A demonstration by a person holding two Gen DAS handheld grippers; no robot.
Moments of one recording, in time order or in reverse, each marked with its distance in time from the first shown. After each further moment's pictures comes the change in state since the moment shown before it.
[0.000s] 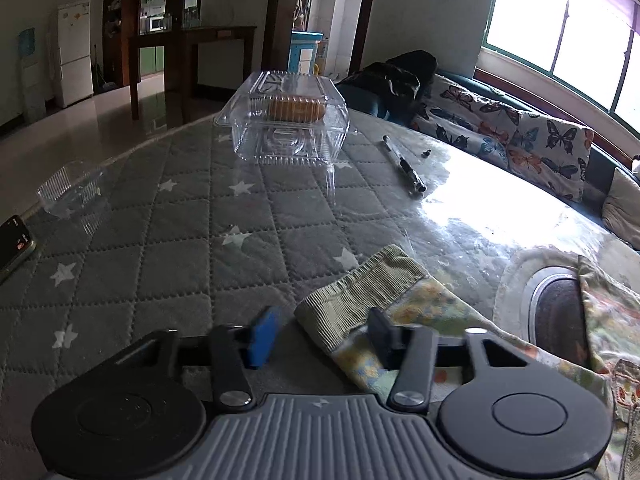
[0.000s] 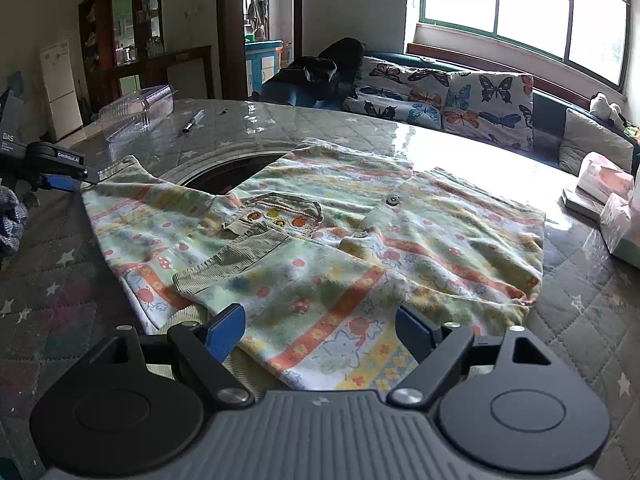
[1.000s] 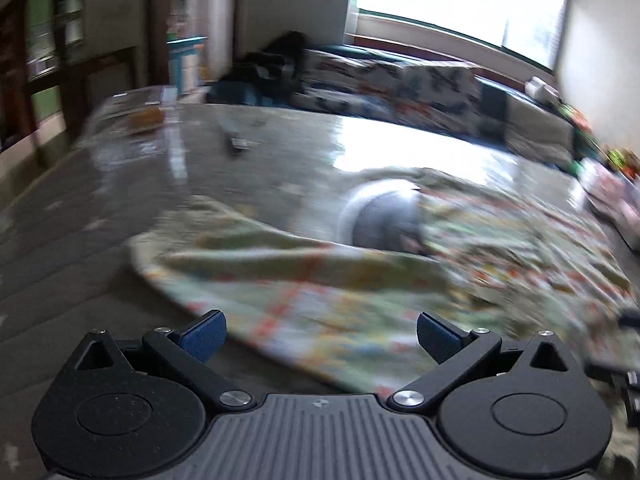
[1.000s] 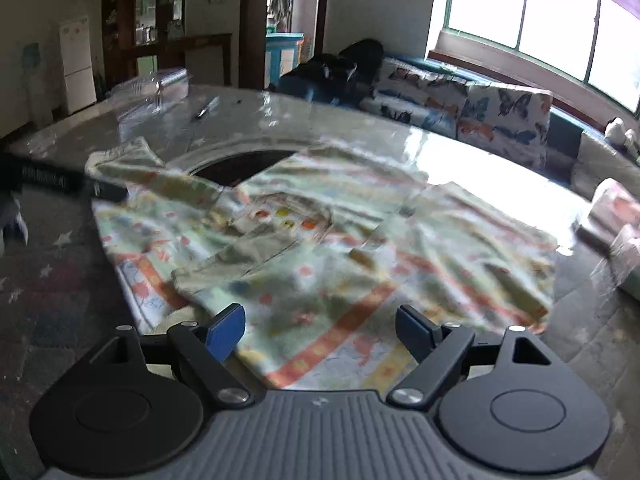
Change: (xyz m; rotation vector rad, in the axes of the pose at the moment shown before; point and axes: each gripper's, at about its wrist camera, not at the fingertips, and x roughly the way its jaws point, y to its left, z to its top) left arm -0.063 -0.083 -0.054 0.235 0.035 -0.211; right arm 0.019 0.008 0.005 -0.097 0.040 0.017
